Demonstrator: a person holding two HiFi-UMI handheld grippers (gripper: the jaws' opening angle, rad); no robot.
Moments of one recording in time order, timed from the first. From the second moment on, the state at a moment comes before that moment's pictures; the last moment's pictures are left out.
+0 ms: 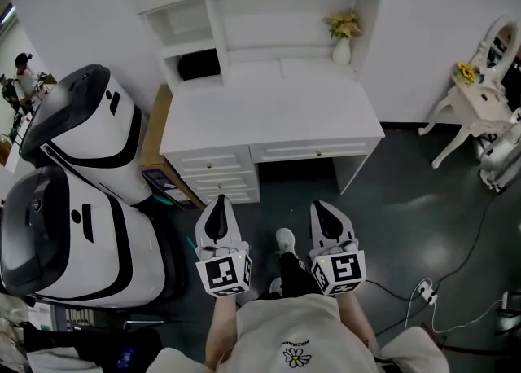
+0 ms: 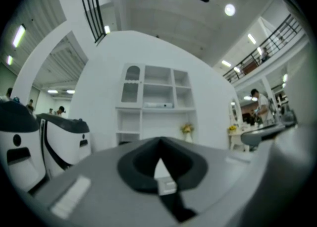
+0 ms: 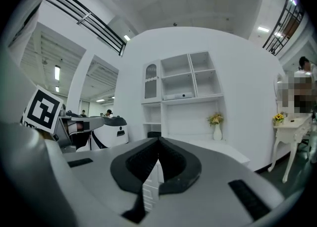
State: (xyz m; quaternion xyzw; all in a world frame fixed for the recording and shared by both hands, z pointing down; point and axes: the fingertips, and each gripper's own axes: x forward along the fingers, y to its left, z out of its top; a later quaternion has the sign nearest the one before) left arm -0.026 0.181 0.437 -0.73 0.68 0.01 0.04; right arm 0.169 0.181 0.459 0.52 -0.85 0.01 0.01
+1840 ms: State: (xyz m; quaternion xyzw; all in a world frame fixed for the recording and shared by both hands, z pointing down) left arm -0.047 -0.195 0.400 -0.70 0.71 0.03 0.08; right arm 0.128 -0.224 0.430 0.44 -0.90 -0.02 -0.01
